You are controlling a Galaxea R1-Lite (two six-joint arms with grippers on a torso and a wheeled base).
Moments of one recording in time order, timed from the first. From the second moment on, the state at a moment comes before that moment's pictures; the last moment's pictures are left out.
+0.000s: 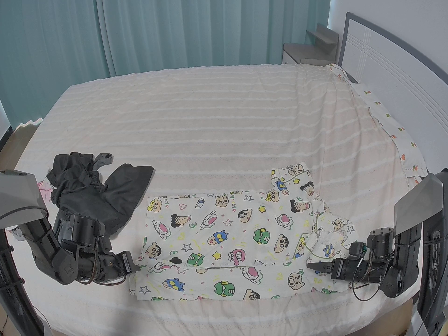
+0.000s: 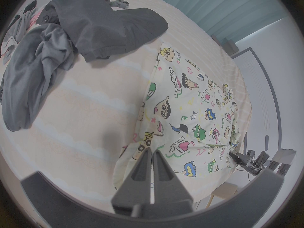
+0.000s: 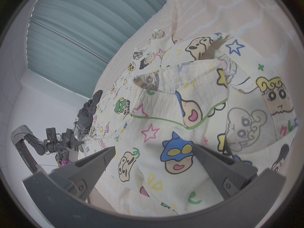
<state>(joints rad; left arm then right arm) -0.11 2.04 -0.37 -0.75 -0.27 -0.52 0.15 2.41 -0.16 -1.55 0.46 0.47</state>
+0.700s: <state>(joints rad) -0.06 1.99 -0.38 -0.67 -0.26 -0.44 0.15 2.41 -0.16 -1.55 0.45 0.47</state>
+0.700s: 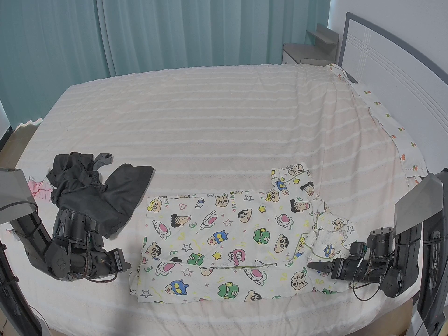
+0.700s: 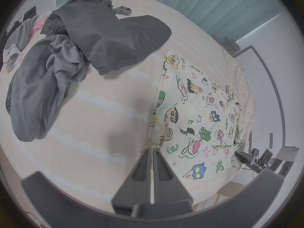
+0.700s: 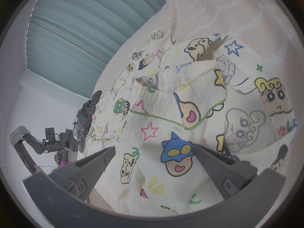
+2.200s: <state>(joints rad) 0.09 1.93 -0.09 -0.91 -0.87 -0.46 0.09 2.30 -0.24 -1.55 0.23 0.19</state>
